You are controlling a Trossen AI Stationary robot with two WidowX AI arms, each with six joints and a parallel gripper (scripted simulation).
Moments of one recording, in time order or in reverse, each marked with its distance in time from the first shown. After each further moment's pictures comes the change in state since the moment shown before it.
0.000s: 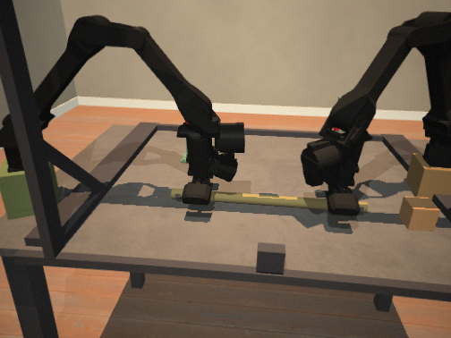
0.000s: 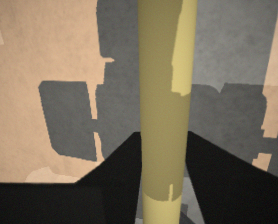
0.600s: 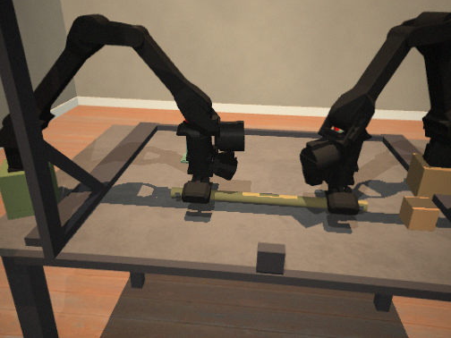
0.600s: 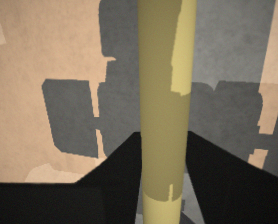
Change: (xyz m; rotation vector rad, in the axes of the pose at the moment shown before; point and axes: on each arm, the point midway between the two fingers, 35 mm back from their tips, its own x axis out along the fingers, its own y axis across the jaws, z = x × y) left arm -0.004 0.000 0.000 -0.002 0.001 0.000; right arm -0.002 -0.001 0.001 -0.001 0.008 -0.006
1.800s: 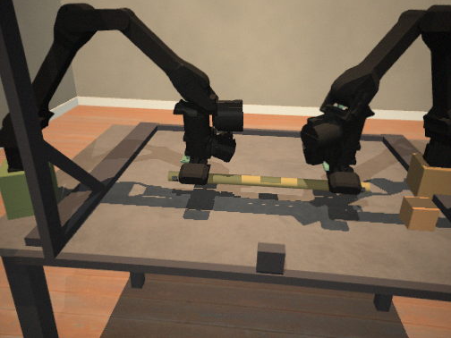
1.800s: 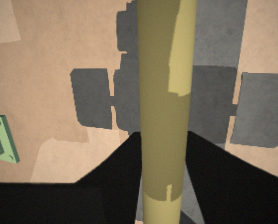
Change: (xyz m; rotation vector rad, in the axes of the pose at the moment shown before) left arm -0.046 0.011 -0.005 -0.001 0.001 0.000; right arm -0.049 -0.012 0.004 0.000 -0.005 0.001
